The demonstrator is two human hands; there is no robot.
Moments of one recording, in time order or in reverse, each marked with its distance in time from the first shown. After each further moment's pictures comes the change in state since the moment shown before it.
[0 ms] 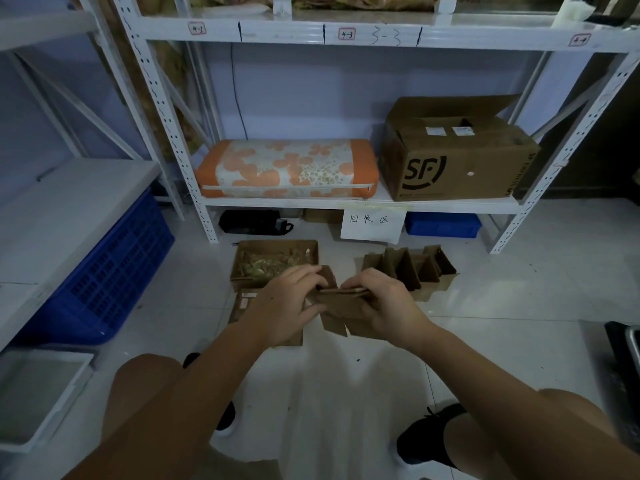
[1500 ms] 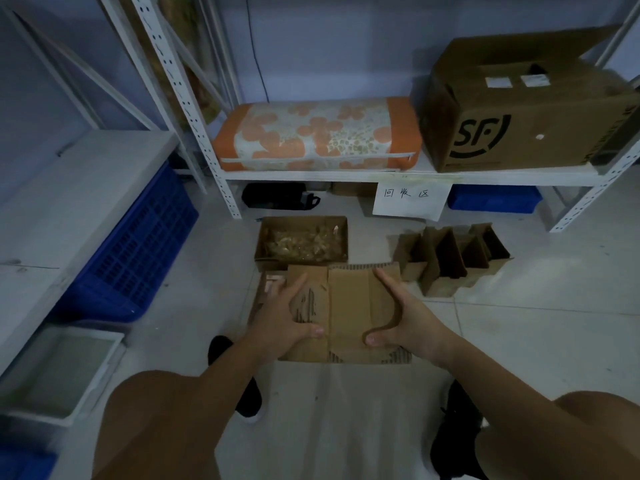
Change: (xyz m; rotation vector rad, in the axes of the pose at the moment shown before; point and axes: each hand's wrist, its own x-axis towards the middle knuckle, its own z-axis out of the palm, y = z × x) left_hand -0.016 -0.084 0.040 -0.482 -0.167 -0.684; right_hand 0.029 0.073 0.068 0.514 -0.321 0.535
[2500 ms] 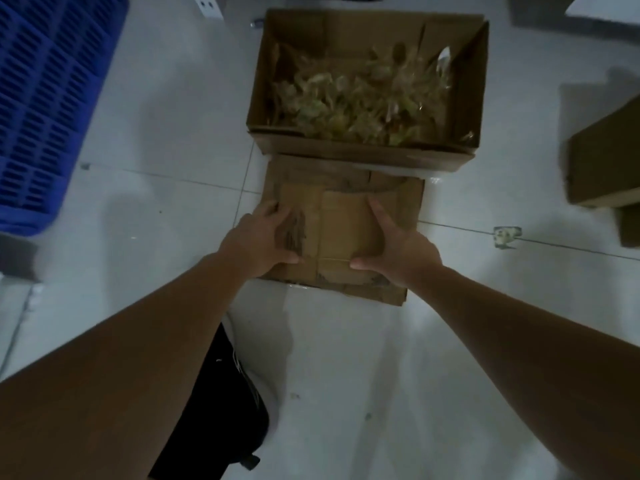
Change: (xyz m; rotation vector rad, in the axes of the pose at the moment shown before) left_hand 0.325 -0.376 0.028 0.502 -0.227 -0.352; right_hand 0.427 0.258 0.188 -0.530 -0.175 0.345
